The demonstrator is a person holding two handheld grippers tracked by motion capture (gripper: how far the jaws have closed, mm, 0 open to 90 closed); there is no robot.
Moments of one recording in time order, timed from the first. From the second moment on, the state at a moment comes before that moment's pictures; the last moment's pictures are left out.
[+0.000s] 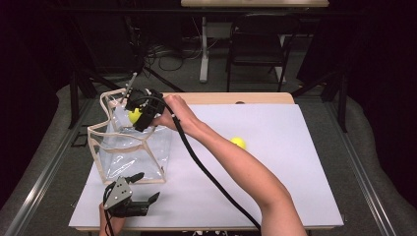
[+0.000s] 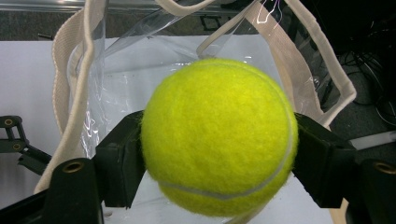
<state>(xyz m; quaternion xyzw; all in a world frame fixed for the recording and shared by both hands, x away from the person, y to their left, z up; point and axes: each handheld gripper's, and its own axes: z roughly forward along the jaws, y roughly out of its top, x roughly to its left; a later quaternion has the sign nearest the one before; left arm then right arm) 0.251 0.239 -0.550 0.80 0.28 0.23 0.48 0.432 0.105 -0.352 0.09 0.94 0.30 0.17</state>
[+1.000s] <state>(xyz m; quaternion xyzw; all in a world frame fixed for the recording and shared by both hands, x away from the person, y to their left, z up) 0.251 0.240 -0.550 0.80 0.28 0.23 0.49 0.434 0.106 -0.363 0.10 0.94 0.27 0.15</state>
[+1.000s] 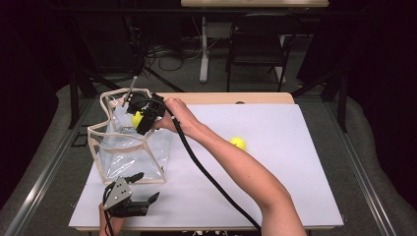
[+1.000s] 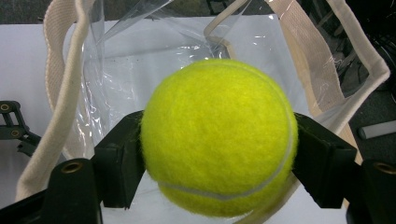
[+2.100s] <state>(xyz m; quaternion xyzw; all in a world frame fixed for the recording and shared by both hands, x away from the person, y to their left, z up) 0.251 0.239 -0.550 0.80 0.28 0.23 0.48 0.426 0.022 -0.354 0.15 0.90 0.38 0.13</state>
